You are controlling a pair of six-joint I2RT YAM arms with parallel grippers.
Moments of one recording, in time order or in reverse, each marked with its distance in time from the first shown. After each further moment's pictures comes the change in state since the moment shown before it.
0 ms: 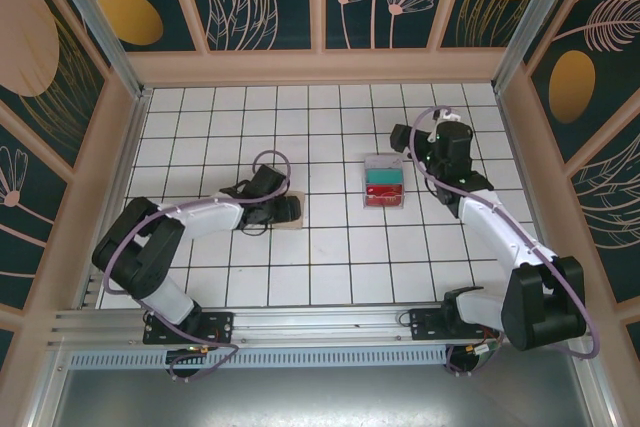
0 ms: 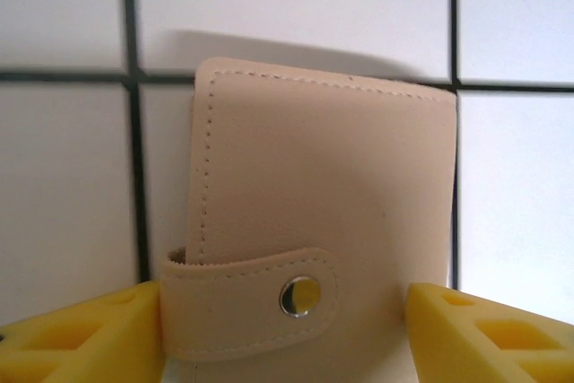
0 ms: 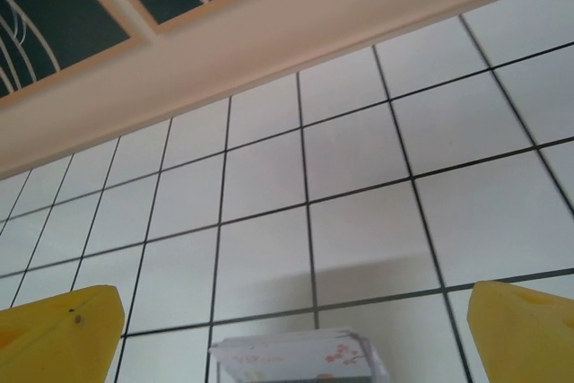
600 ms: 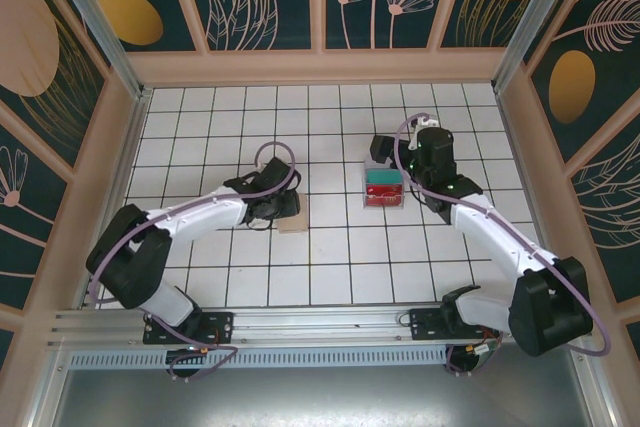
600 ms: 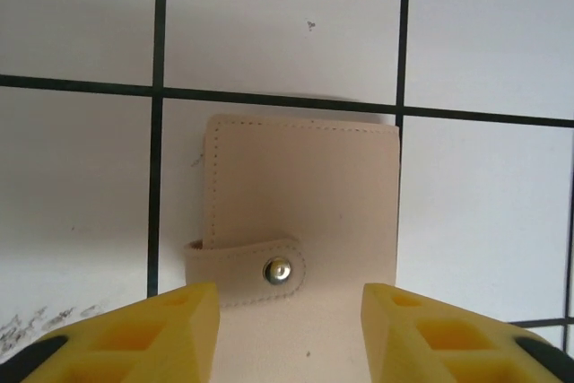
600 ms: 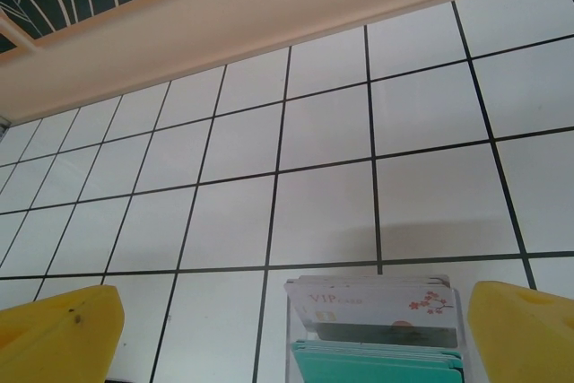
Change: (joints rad) left arm -0.056 -0.030 0.161 -0.245 -0.126 -0.078; right arm 0.132 -0.026 -0.006 -0.039 0.019 0.003
